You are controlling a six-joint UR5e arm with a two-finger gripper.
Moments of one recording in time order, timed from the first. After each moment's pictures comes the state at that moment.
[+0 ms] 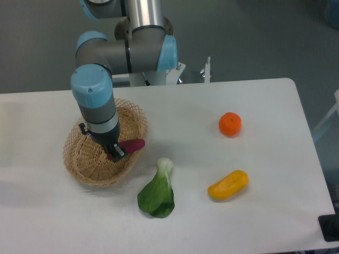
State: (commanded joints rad) arm 2.07 -1.83 -1.77 -1.06 1.56 0.96
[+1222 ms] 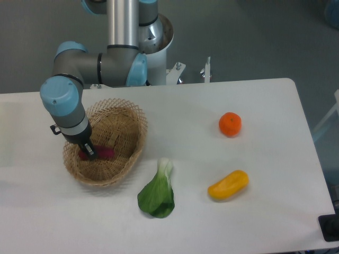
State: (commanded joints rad) arm 1.95 -1.90 -1.83 -0.94 1.56 0.92
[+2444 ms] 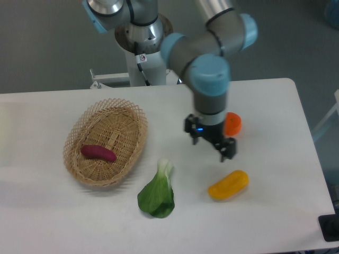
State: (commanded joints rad) arm 2.65 -1.93 -1.60 -1.03 1.55 1.37
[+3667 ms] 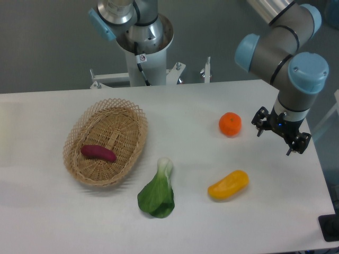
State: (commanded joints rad) arm 2.76 -2.03 -1.45 -1.13 1.56 1.52
